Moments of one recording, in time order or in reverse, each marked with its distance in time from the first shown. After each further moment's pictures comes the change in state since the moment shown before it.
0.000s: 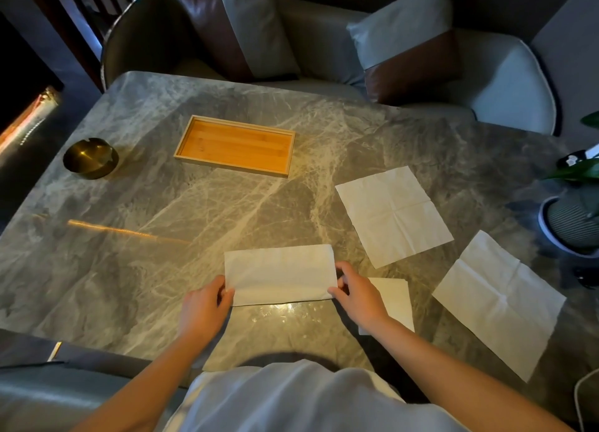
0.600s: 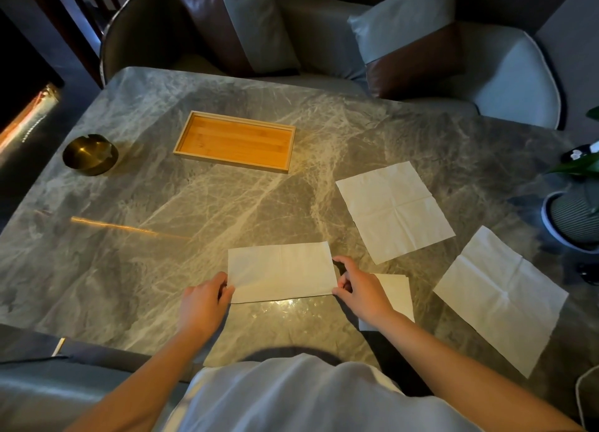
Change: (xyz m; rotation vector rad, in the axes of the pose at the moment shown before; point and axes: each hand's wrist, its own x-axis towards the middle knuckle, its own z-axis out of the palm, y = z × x) left_hand 0.002 -0.003 -0.001 0.103 -0.012 0.032; right_hand 0.000 0.002 -0.011 -0.042 -0.051 -0.051
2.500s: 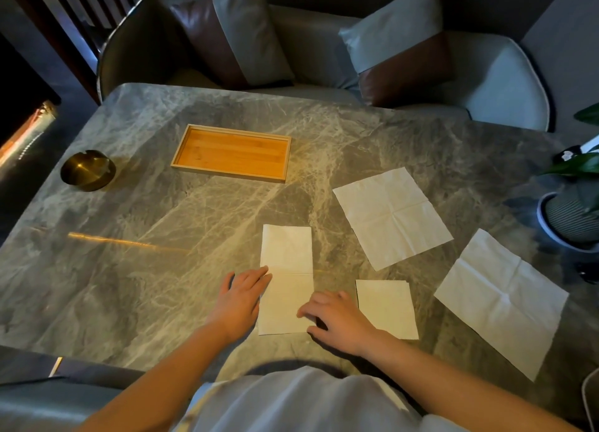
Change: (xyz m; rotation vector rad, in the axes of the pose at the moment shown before) left_hand 0.020 0.039 0.012 0.264 -0.212 0.388; right_hand -0.016 -0.031 0.025 -0.337 -0.234 -0.350
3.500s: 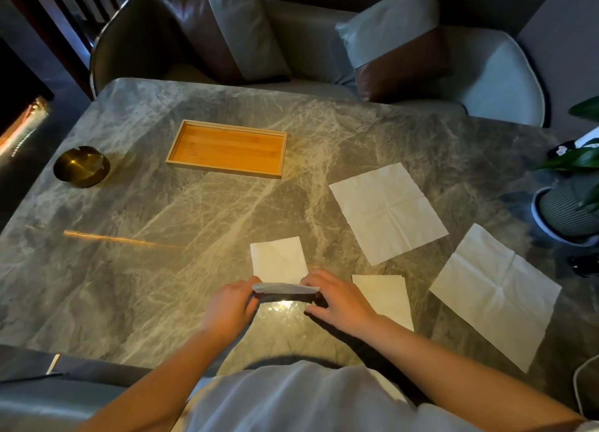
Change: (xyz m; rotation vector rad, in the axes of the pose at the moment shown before) left_hand -0.012 0.008 -0.002 -0.255 0.140 -0.085; right_hand 0.004 0.008 -0.015 0.180 0.184 0.013
